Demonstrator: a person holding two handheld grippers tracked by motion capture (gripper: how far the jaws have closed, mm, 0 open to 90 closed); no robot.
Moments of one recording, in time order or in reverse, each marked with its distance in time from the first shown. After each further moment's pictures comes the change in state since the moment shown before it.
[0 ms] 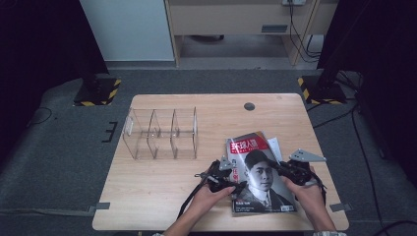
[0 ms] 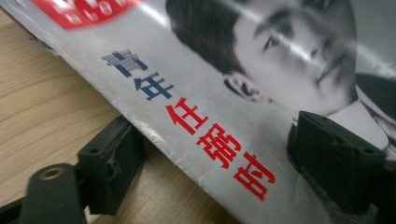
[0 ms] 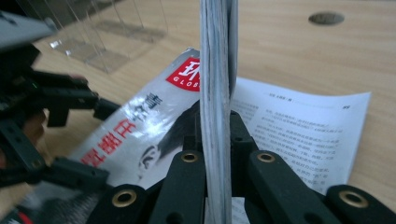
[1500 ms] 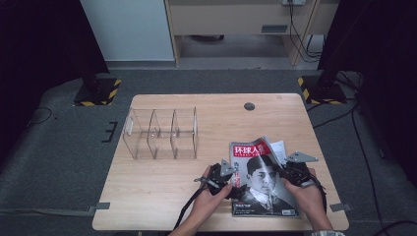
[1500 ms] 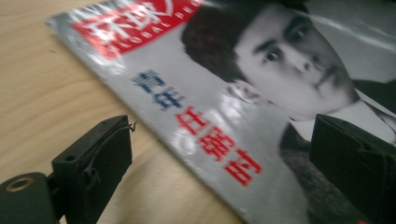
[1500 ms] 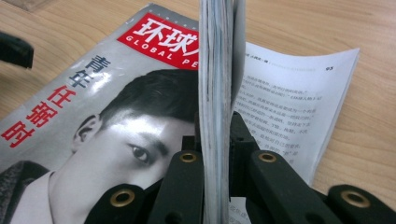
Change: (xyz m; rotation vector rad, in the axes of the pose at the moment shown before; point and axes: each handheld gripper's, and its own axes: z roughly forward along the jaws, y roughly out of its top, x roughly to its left) left arm -0.008 -0.002 -0.013 -0.033 0.079 0.038; right arm -0.007 -0.012 0.008 0.155 -0.171 -0.040
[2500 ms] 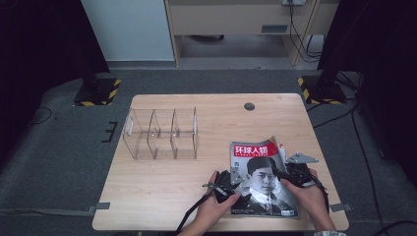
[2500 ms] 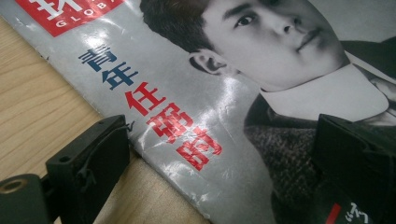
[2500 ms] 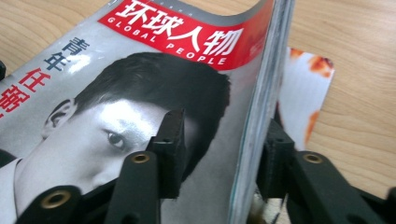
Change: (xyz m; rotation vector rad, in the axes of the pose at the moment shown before) left arm -0.032 -0.007 0.012 0.106 -0.001 0.108; right arm -0.006 -0.009 0.006 0.036 -0.034 -0.001
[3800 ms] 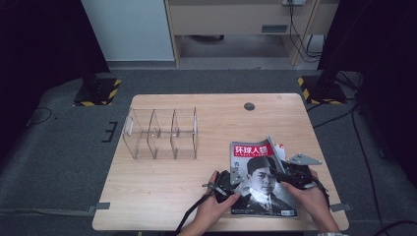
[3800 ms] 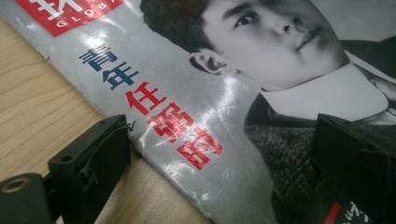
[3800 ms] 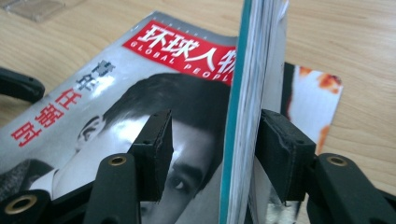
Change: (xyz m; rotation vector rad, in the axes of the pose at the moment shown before) left arm 0.000 0.000 0.000 -0.002 -0.002 0.002; right arm 0.005 0.001 -0.008 -0.073 0.039 0.014
